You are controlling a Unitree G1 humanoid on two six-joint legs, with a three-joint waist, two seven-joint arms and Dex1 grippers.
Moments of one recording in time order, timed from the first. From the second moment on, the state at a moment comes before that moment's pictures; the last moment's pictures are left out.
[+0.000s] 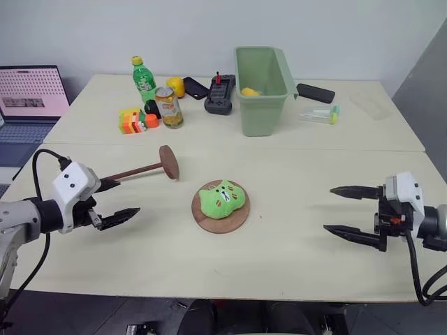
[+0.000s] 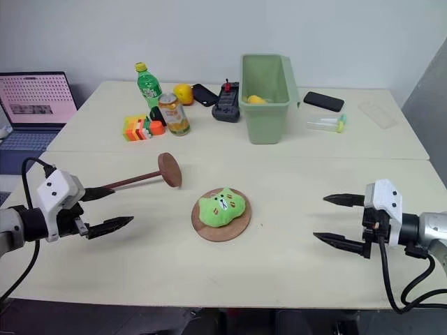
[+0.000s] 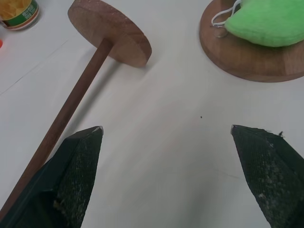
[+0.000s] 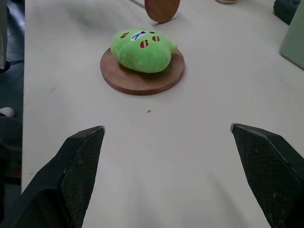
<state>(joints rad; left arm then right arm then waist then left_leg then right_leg) 0.05 1.02 0.40 -0.18 -0.42 0.44 -1.06 0.00 -0.97 -0.30 -0.45 0.65 0.47 1.09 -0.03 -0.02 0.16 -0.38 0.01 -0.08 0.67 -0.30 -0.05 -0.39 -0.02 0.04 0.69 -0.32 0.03</state>
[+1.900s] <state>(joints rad) -0.14 1.04 0.14 -0.28 -0.42 0.37 -1.21 -0.65 -0.54 0.51 -0.12 0.13 0.32 0.94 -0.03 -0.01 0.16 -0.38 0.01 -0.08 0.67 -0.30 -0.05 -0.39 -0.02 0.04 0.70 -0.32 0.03</state>
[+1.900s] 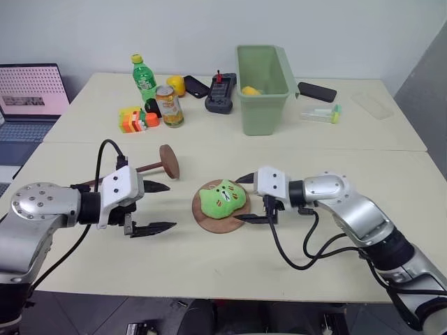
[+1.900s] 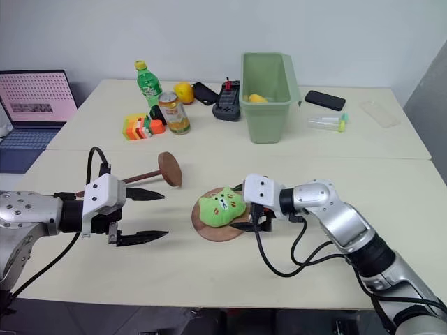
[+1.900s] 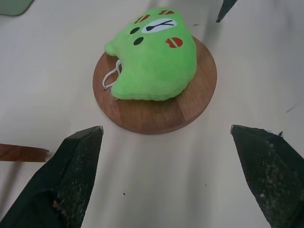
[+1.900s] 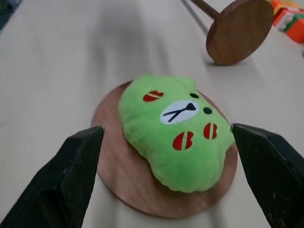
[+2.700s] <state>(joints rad) -0.24 0.98 0.08 -0.27 -0.39 0.36 -1.19 -0.66 -0.46 0.44 0.04 -0.09 0.01 0.90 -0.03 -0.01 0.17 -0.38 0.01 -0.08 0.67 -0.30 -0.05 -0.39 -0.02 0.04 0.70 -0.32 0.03</state>
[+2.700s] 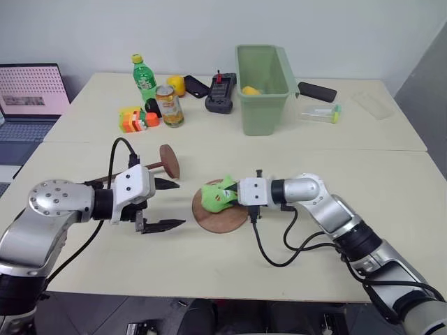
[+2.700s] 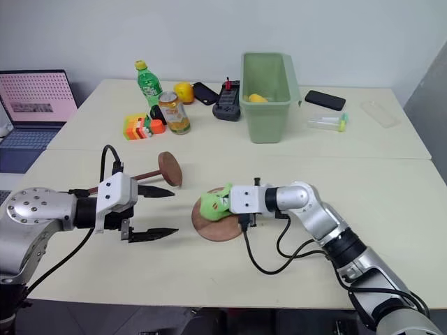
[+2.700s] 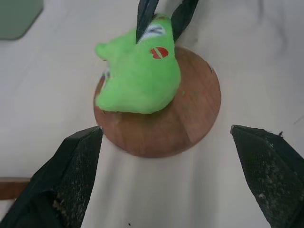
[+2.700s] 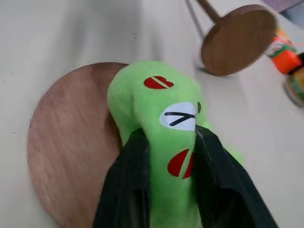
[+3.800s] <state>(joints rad) -0.71 0.38 -0.28 0.12 -0.26 0.19 -1.12 -0.01 -0.74 -0.26 -0.40 0.01 0.52 0.65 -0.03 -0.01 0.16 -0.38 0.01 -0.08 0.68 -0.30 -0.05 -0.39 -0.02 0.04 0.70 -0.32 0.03</state>
